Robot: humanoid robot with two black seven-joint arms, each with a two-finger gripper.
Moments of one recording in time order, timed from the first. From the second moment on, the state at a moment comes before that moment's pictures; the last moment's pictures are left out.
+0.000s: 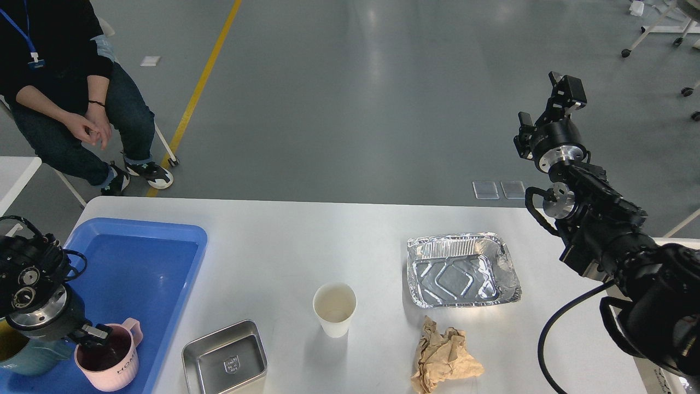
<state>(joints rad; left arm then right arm) -0.96 0.89 0.10 -1.30 1.32 -0.84 0.28 1.01 -0.09 0.50 0.18 0.09 0.12 0.46</state>
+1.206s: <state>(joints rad) -0.81 0.66 -0.49 -1.20 1.09 -0.42 -0.04 1.03 -0.09 0.46 0.18 0.09 0.10 0.46</state>
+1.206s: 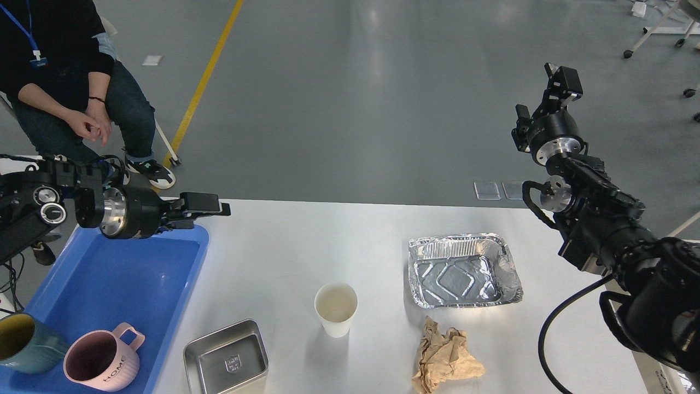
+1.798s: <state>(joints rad) -0.61 0.78 -0.59 -1.20 0.99 -0.35 -0.11 1.03 -0.08 0.46 0.18 0.09 0.09 0.46</state>
